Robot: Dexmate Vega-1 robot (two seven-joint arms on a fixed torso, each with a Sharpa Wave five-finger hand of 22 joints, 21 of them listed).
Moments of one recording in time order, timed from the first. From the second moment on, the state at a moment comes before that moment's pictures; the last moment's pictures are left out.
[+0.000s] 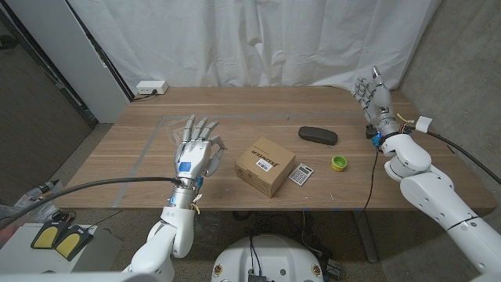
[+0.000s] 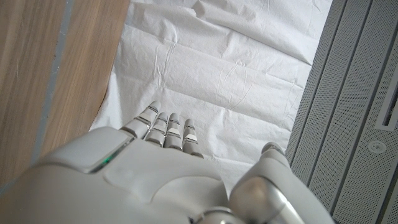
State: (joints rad) left arm 1.47 0.69 0.41 -2.12 1.05 0.47 0.69; left_hand 1.17 0.08 0.21 -0.12 0.20 0.85 -0.14 0.80 0.36 0.26 -0.18 0.29 0.19 0.10 -0.04 0.26 0.20 -0.11 0.09 0.23 0.19; right arm -1.18 -0.66 -0.08 -1.87 0.64 0.16 -0.20; right_hand 0.17 -0.01 0.23 -0.06 0.22 0.13 0.08 0.20 0.19 0.11 0.11 0.21 0.18 0.05 0.09 0.19 0.18 0.16 -0.01 0.20 0.18
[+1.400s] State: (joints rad) left arm 1.49 0.62 0.32 -2.15 1.10 0.71 0.67; left_hand 1.17 0.07 0.22 -0.12 0.21 0.85 -0.14 0.80 0.34 0.30 -0.19 0.27 0.19 0.13 -0.04 0.24 0.20 -0.09 0.09 0.23 0.19; right arm -1.16 -0.66 -0.08 -1.83 0.66 0.16 -0.17; right_hand 0.17 -0.01 0.22 -0.06 0.22 0.13 0.08 0.20 0.19 0.11 0.11 0.21 0.18 0.05 0.09 0.19 0.18 0.16 -0.01 0.20 0.18
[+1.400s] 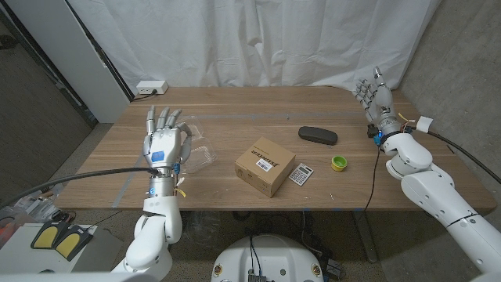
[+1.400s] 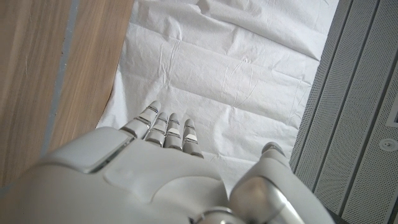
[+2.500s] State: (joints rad) left arm 1.39 0.65 0.36 -2.12 1.18 0.89 0.41; left_hand 1.16 0.07 0.23 -0.12 0.21 0.85 -0.14 0.81 0.32 0.31 -0.18 0.25 0.19 0.14 -0.04 0.23 0.20 -0.09 0.09 0.22 0.19; right arm -1.24 -0.65 -0.04 -1.85 0.67 0.21 -0.19; right_hand 0.17 -0.01 0.22 -0.06 0.22 0.13 0.08 0.20 0.19 0.11 0.11 0.21 0.19 0.05 0.09 0.19 0.18 0.16 -0.01 0.20 0.18
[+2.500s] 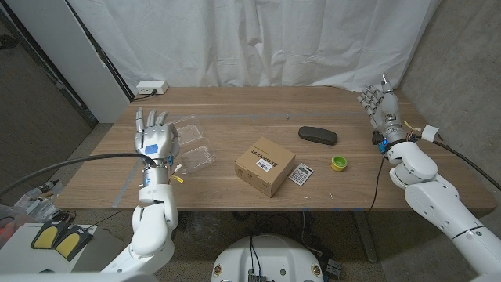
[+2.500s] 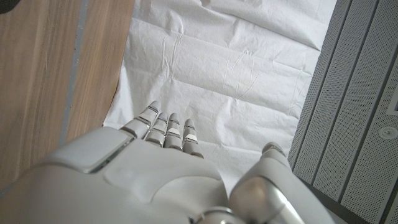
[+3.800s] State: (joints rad) left arm 1.20 0.67 0.47 -2.10 1.28 0.92 -0.14; left_hand 1.16 0.07 0.24 -0.12 0.22 0.88 -0.14 0.79 0.26 0.29 -0.17 0.22 0.19 0.12 -0.03 0.21 0.20 -0.11 0.10 0.21 0.19; right arm -1.25 -0.64 -0.03 -1.84 0.68 0.22 -0.19; right_hand 0.17 -0.01 0.22 -0.07 0.22 0.13 0.08 0.20 0.19 0.11 0.11 0.21 0.19 0.05 0.09 0.19 0.18 0.16 -0.01 0.20 0.18
